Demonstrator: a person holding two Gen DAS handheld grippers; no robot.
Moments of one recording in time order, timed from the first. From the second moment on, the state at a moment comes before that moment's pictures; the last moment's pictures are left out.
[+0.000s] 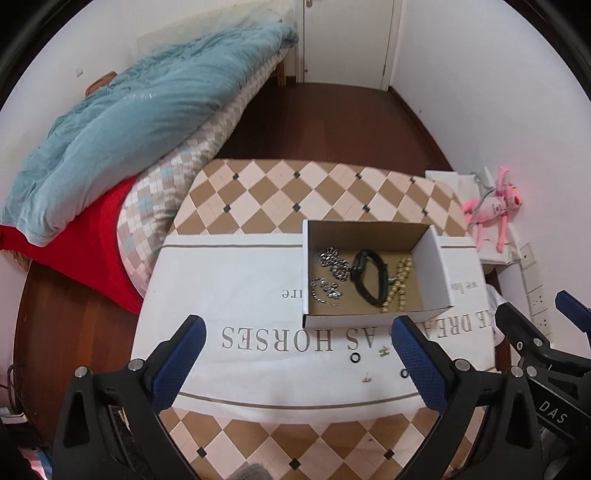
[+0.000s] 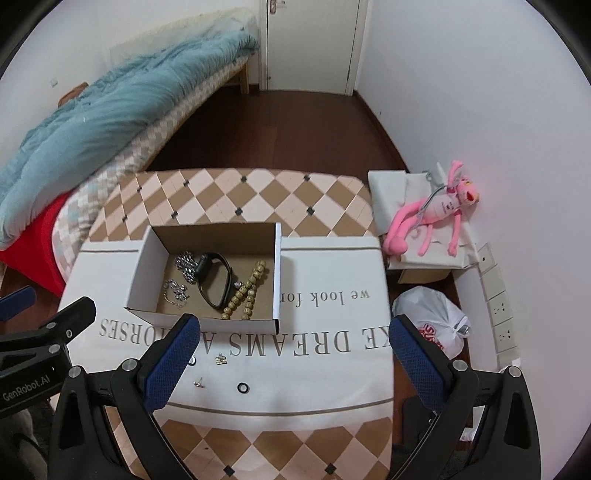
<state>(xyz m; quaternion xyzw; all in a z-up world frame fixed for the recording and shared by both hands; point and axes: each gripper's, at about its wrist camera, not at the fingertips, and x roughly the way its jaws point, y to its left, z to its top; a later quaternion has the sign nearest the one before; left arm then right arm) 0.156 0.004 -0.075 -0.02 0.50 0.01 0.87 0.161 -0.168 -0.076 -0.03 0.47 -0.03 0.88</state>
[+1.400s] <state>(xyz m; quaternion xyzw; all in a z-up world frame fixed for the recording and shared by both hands) 0.139 0.007 -0.221 0.02 0.60 0.03 0.80 0.143 -0.131 -0.247 -0.01 0.56 0.06 0.83</state>
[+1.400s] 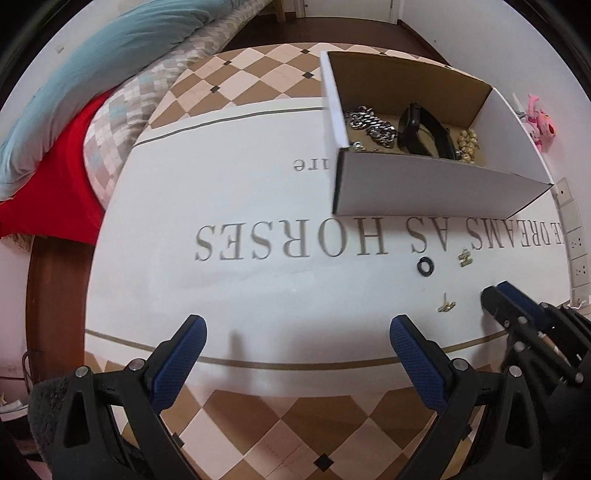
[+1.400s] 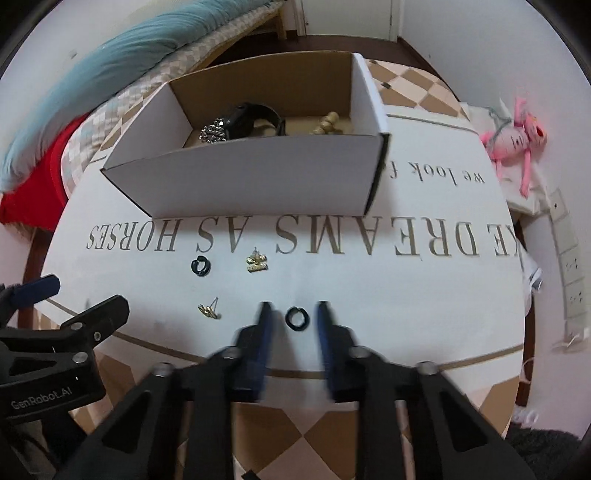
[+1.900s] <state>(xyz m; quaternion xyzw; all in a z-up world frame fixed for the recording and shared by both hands) 0.174 -0.048 -0.230 0.02 0.60 -0.05 0.80 0.143 -0.194 -0.251 0.05 0.55 0.00 0.83</state>
